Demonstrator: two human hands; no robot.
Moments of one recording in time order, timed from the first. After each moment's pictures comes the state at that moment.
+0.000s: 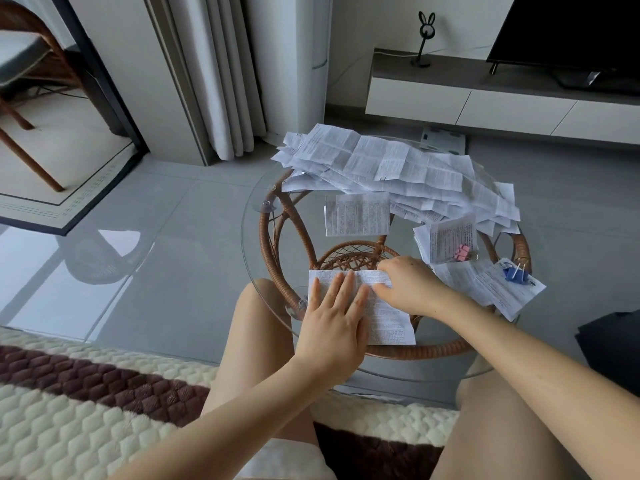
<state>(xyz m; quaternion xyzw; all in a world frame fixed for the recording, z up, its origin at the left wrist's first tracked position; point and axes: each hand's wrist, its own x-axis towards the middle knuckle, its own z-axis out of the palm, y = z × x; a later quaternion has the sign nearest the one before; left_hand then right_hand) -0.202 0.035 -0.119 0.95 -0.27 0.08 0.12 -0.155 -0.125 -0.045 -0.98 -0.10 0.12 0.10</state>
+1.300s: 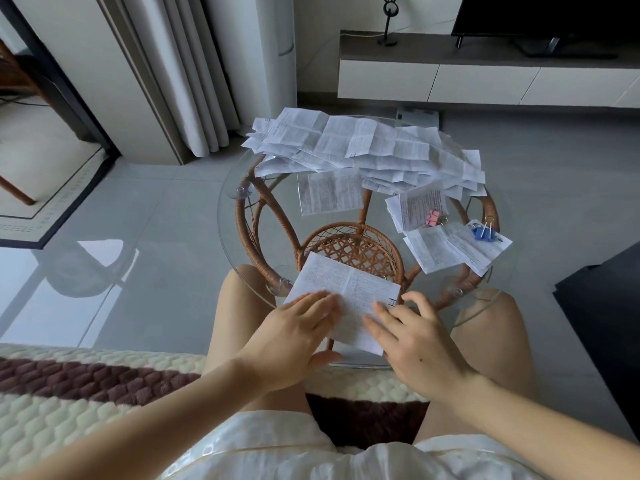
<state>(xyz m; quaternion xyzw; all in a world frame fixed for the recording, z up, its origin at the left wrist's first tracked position) -0.225 0.087 -0.101 0.85 -0.50 0.11 0.11 -0.289 -0.138 -0.097 -0.94 -0.26 -0.21 -0.03</state>
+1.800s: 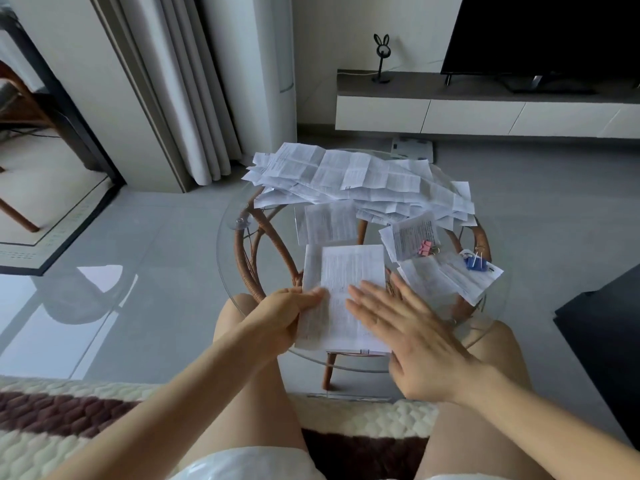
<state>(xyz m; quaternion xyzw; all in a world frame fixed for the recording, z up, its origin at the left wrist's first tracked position) -0.184 0.051 -0.032 0.59 0.15 -0.35 0.71 -0.261 -0.151 -0.053 -0.94 -0.31 -0.12 0.05</state>
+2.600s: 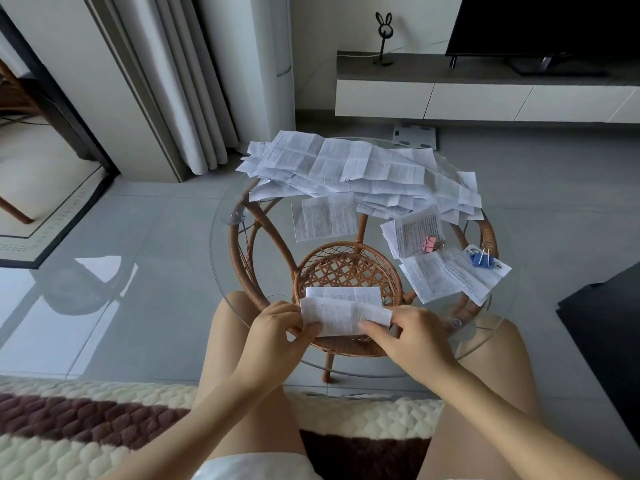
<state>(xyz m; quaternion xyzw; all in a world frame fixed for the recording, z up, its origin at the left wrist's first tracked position) -0.199 0.074 -0.098 0.89 -0.22 0.06 0.40 -0.242 -0.145 -0.091 -0.93 -0.05 -0.18 0.33</state>
